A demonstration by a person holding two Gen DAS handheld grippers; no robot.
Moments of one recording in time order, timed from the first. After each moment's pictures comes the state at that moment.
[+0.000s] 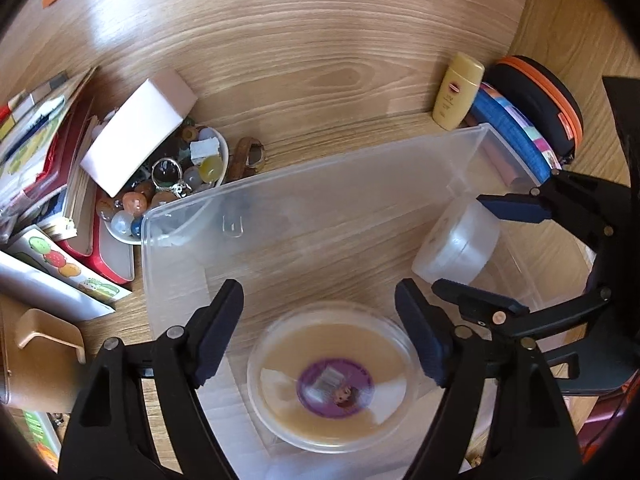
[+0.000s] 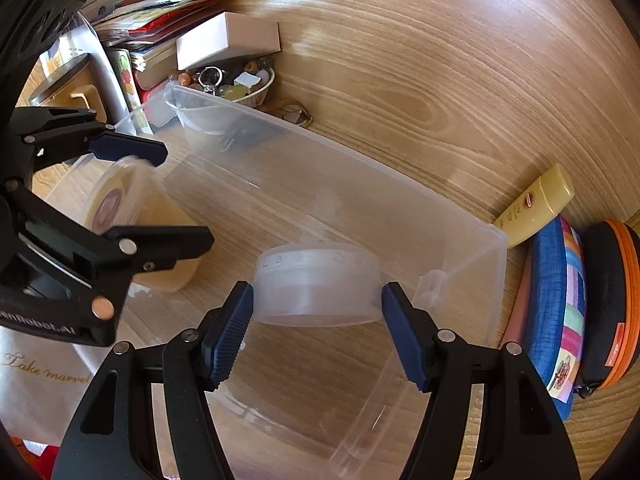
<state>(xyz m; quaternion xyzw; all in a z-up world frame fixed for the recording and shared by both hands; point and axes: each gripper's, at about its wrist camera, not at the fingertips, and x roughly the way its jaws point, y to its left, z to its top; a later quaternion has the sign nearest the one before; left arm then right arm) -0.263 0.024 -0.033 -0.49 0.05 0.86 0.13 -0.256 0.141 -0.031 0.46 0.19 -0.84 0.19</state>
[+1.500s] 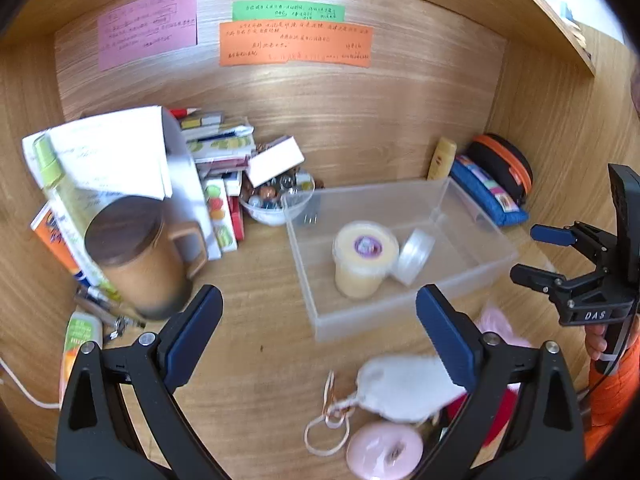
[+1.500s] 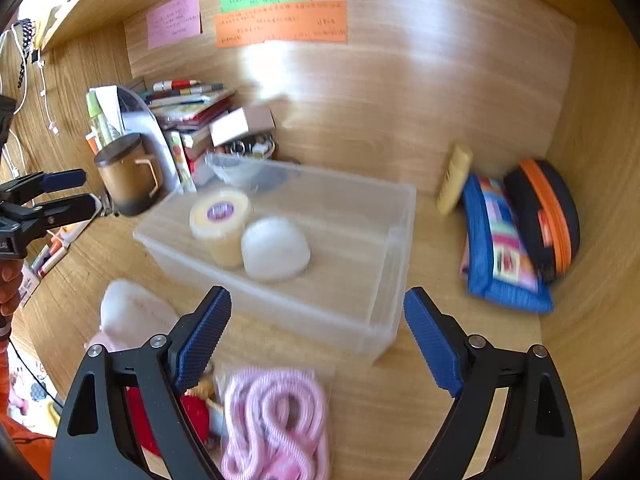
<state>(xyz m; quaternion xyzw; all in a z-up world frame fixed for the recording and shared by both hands) -0.107 -0.053 0.034 -0.36 0.00 0.93 0.09 -0.129 0.192 0.016 0.37 0.07 -0.91 0.17</state>
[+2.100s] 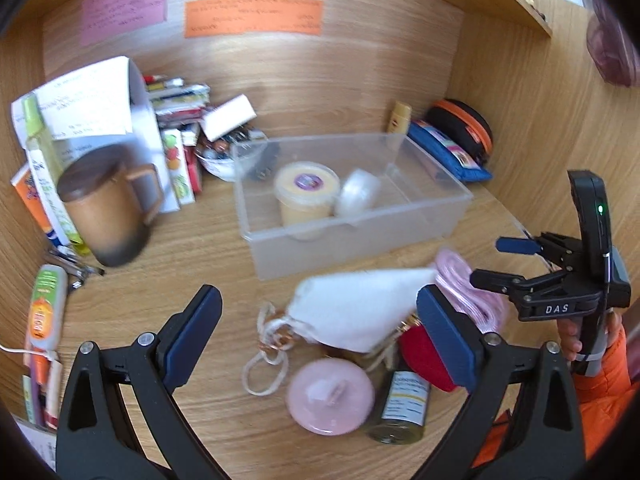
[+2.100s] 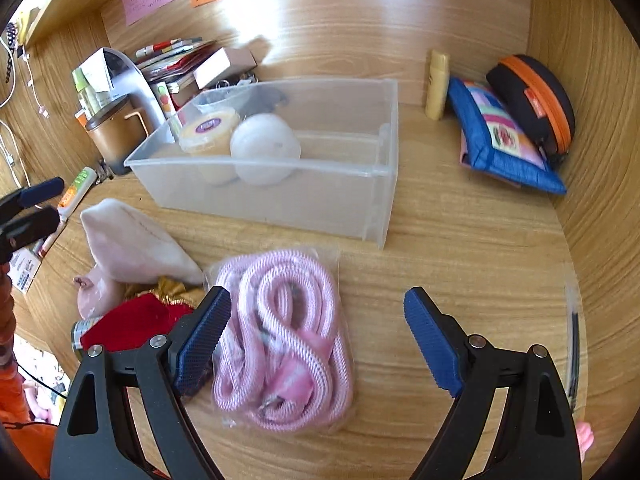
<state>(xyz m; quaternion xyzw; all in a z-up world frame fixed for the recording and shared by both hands) -0.061 -0.017 0.002 -0.37 0.00 0.92 0.14 -0.088 0.214 -0.041 0.44 0.02 -0.89 0.15</state>
